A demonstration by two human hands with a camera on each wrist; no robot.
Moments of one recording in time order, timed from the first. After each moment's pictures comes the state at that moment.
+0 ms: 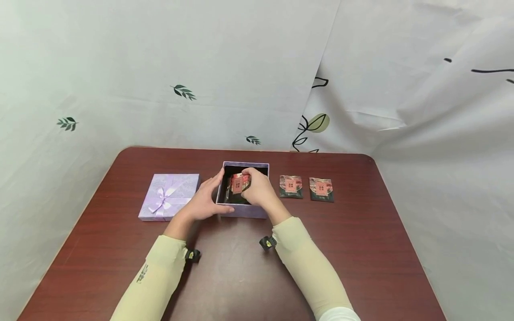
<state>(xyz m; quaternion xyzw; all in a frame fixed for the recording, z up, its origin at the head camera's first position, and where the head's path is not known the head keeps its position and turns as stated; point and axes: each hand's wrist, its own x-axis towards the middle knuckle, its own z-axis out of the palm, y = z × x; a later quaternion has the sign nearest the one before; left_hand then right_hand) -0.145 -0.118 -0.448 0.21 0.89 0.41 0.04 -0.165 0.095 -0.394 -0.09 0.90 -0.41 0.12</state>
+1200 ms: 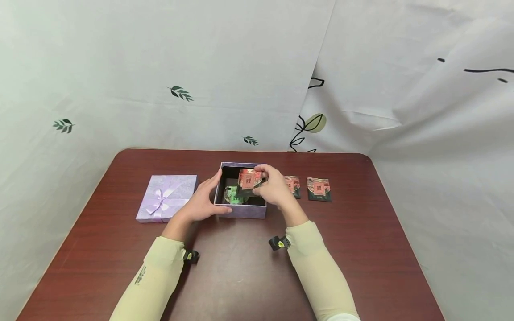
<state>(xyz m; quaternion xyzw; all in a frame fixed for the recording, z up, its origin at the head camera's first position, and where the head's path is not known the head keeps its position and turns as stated) -0.145 -0.117 -0.448 0.19 0.89 0.41 0.05 -0.160 0.141 -0.382 -0.07 0.82 -0.55 0.13</state>
